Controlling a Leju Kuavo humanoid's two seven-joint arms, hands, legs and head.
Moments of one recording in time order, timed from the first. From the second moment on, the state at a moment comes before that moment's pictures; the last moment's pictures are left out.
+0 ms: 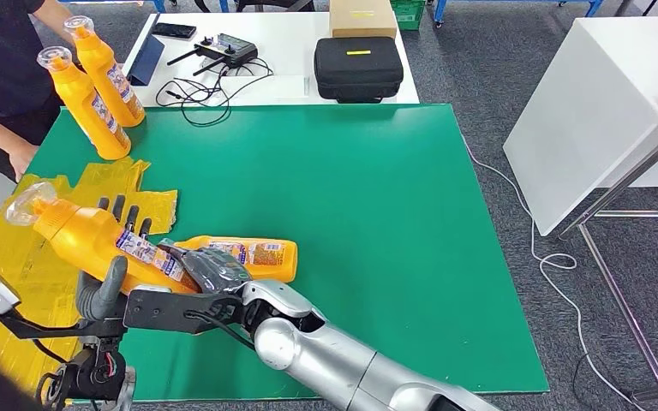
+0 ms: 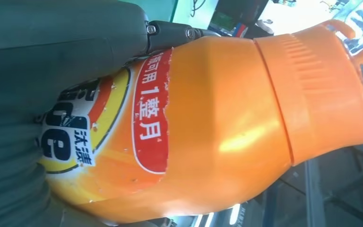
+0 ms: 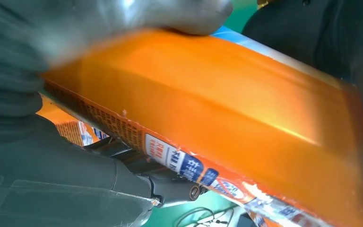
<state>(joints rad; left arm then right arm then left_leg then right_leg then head) 0.03 -0.06 0.03 -1.30 0.61 -0.31 -0.29 -0.60 0.36 1.01 -0.57 0.31 0.00 0.06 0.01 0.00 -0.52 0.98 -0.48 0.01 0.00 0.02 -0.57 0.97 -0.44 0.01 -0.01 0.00</state>
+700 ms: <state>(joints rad) 0.04 -0.05 0.03 -1.30 0.61 -0.33 -0.27 -0.60 0.36 1.05 -0.55 0.29 -0.02 0.06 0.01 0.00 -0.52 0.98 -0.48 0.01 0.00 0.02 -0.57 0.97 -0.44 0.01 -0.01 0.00</state>
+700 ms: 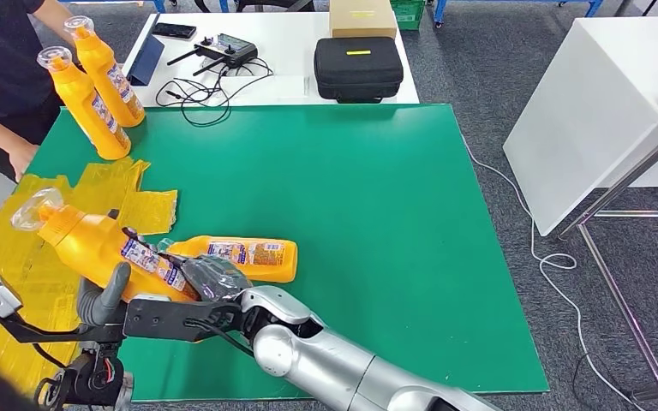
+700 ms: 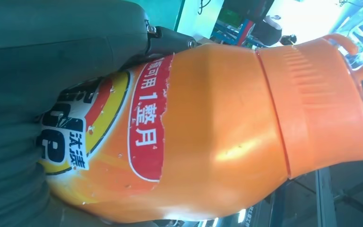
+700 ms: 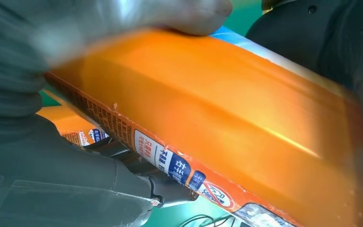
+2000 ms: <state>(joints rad) -0.24 0.09 0.08 -1.02 -0.35 0.35 -0.60 -0.22 0.07 0.37 -1.36 0.55 0.00 -0.08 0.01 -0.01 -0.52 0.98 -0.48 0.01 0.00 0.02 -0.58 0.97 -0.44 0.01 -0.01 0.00</state>
